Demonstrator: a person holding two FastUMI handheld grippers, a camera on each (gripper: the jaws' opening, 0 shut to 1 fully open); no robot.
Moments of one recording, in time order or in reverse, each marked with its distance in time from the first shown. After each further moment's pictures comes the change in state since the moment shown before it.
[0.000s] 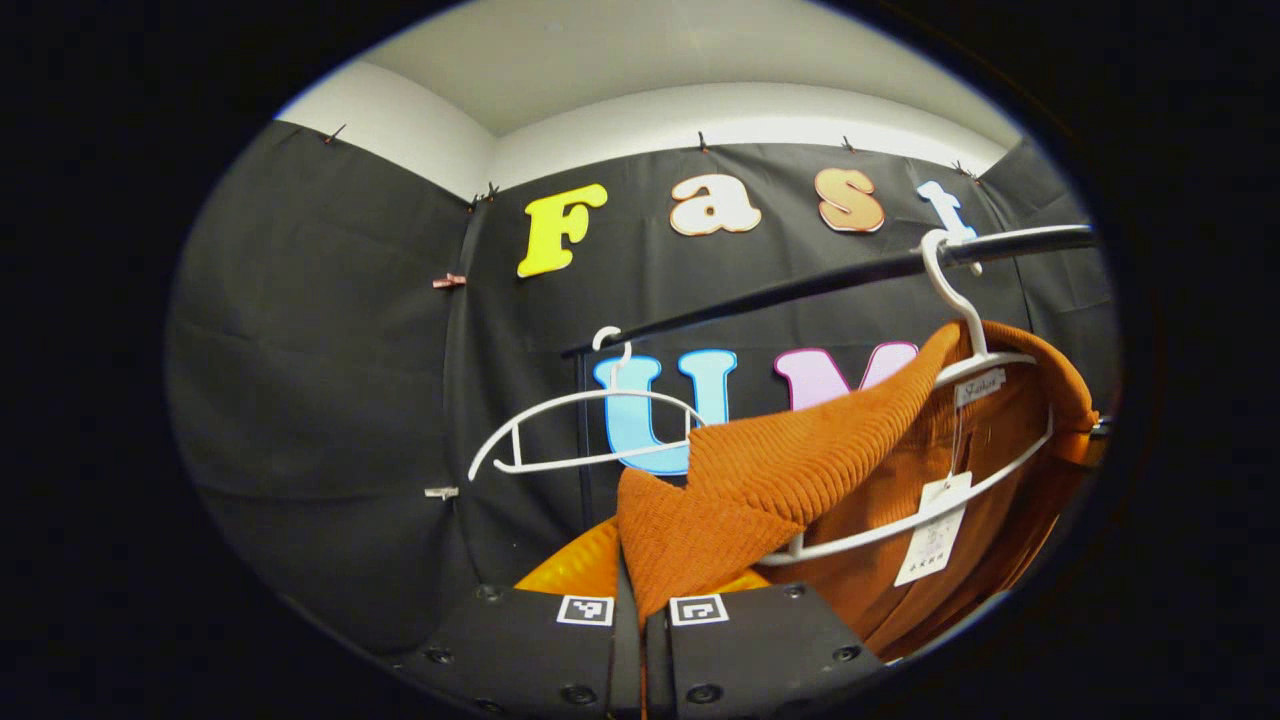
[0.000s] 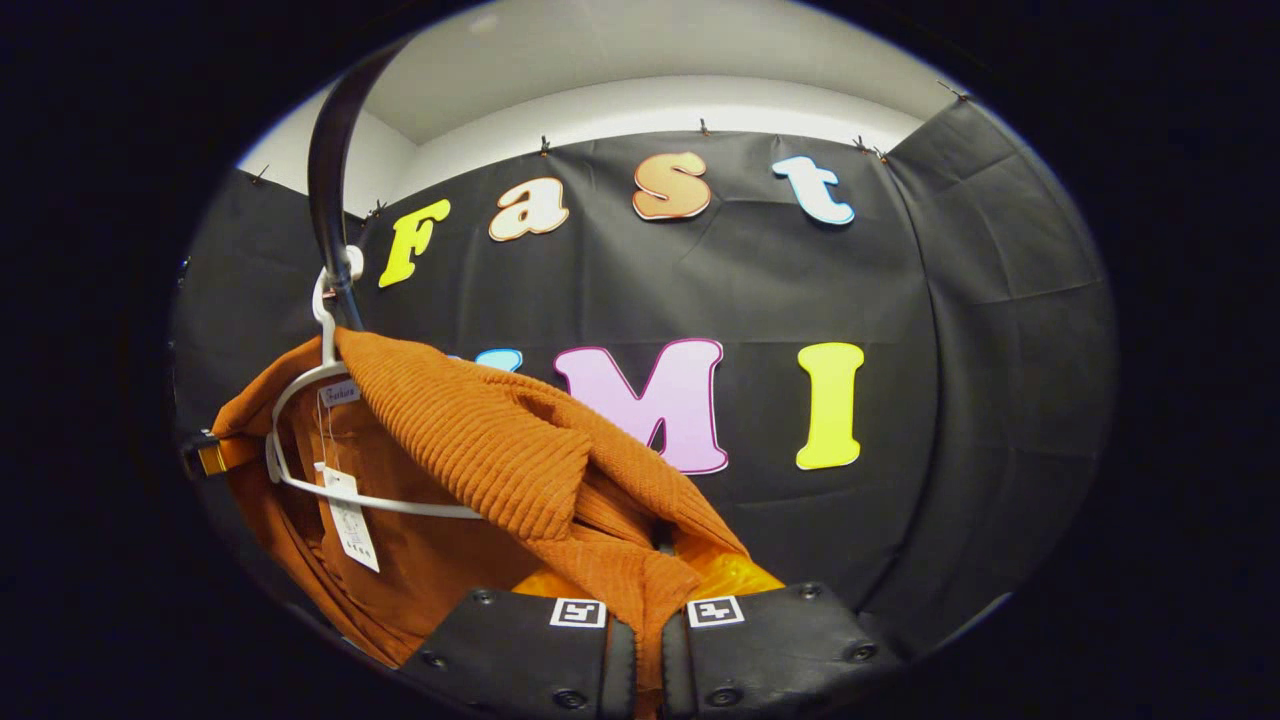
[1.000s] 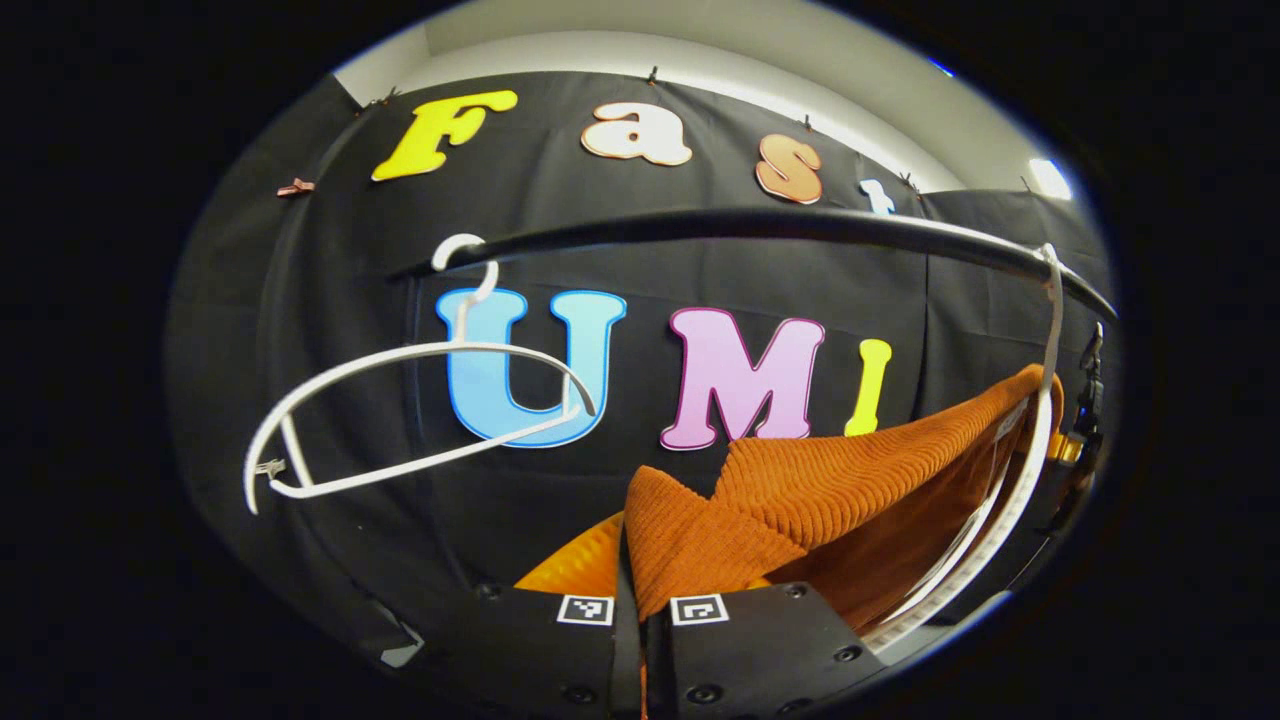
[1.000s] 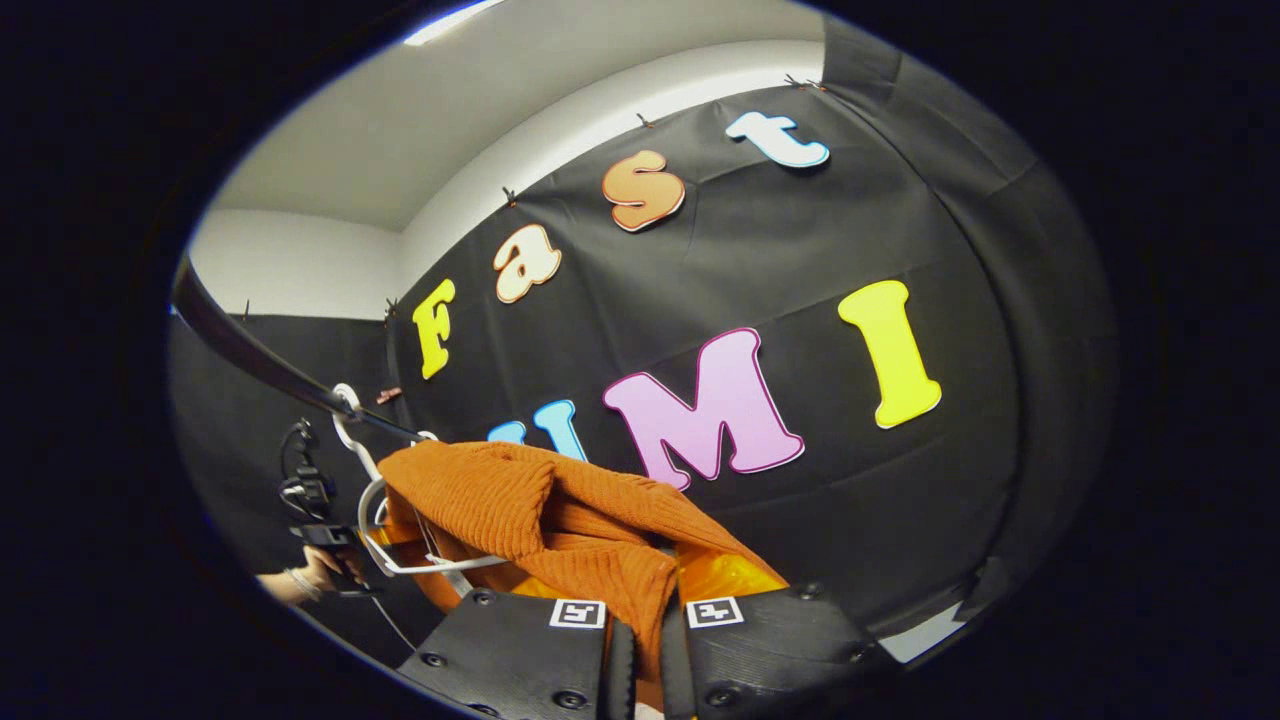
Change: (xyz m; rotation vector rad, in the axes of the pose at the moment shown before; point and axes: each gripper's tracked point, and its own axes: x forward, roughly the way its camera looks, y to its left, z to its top) left arm 0.146 -0.064 -0.053 -0.105 0.231 -0.531; right arm 0.023 -0.008 0.015 0.400 -0.011 0.222
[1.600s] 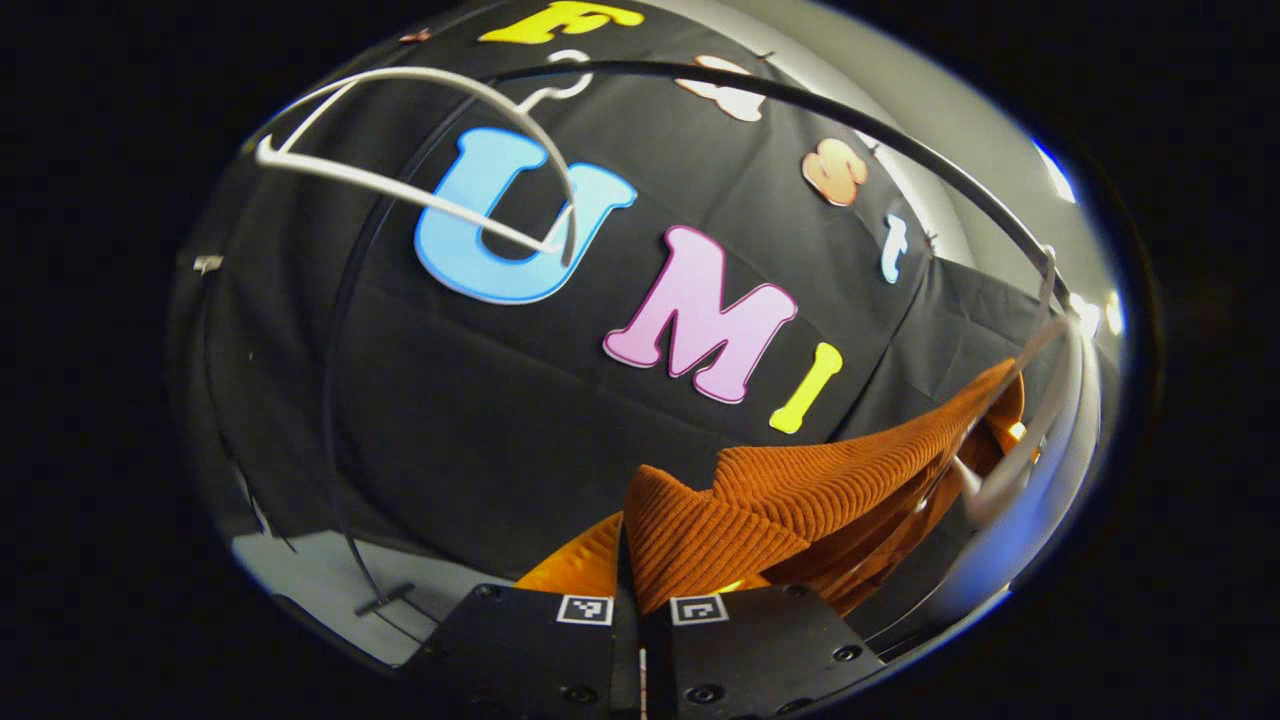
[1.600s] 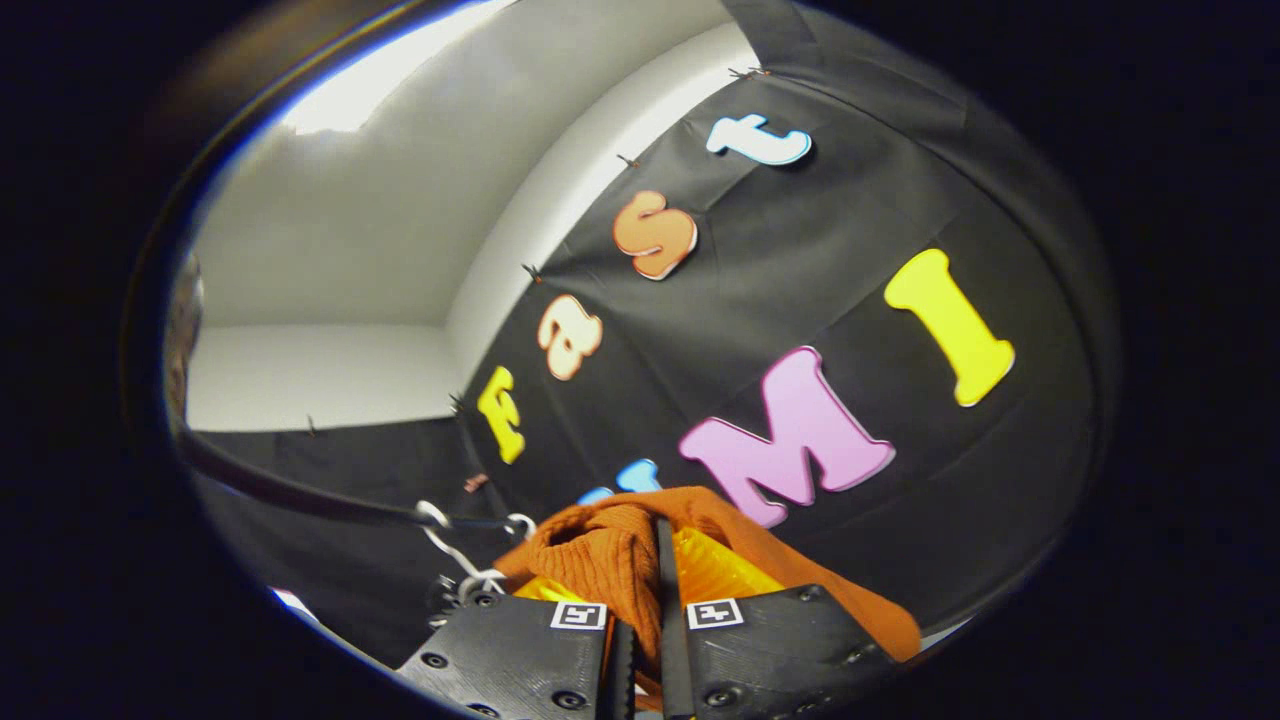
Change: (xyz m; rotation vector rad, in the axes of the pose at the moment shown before) left arm -0.007 -0.035 -0.114 -0.438 0.132 -0.175; right arm 0.015 0.042 0.066 0.296 -0.129 0.274
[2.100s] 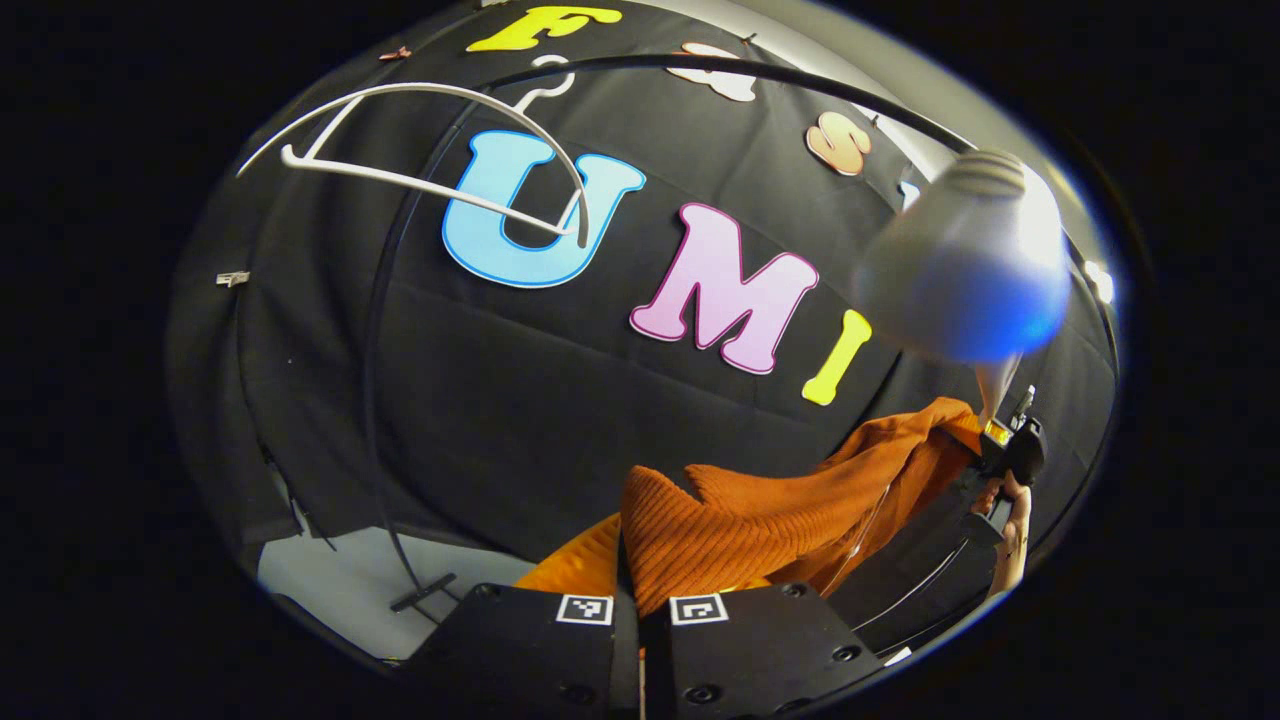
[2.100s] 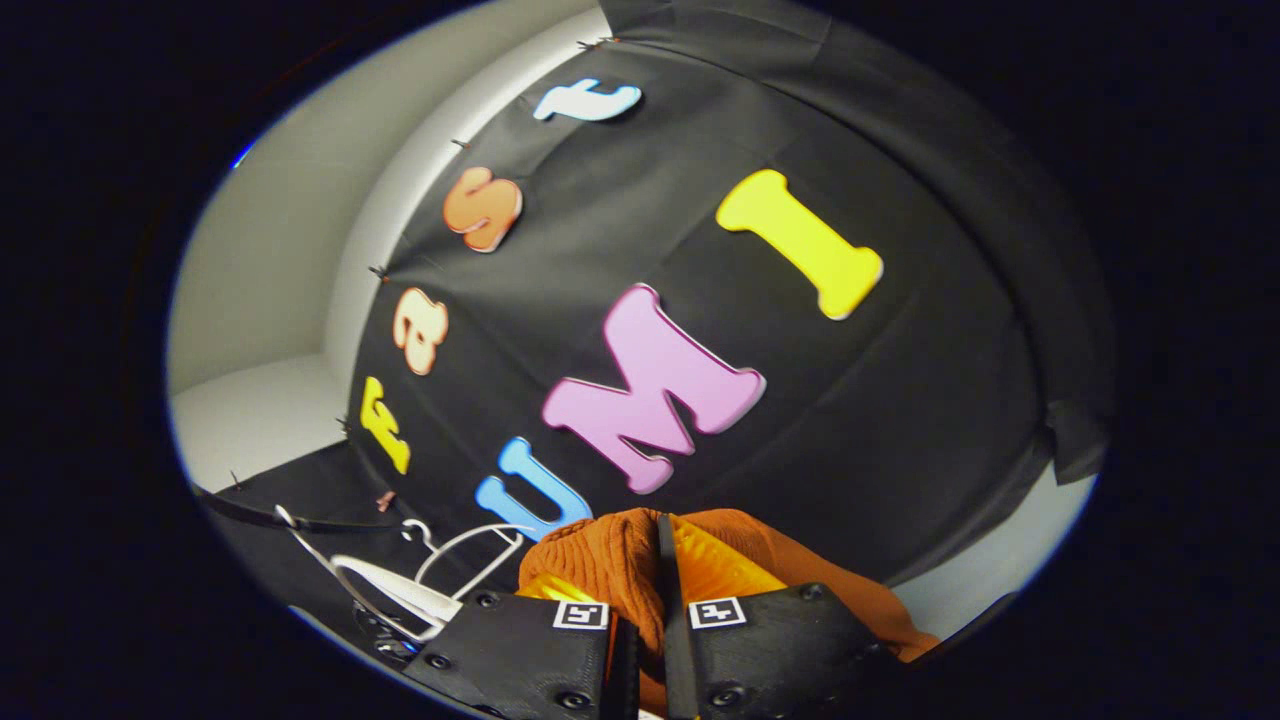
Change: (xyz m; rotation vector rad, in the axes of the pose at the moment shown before) left arm -0.023 -0.002 -0.037 0.099 0.039 0.135; right arm -0.023 -0.184 -0.095 0.126 0.135 -0.477
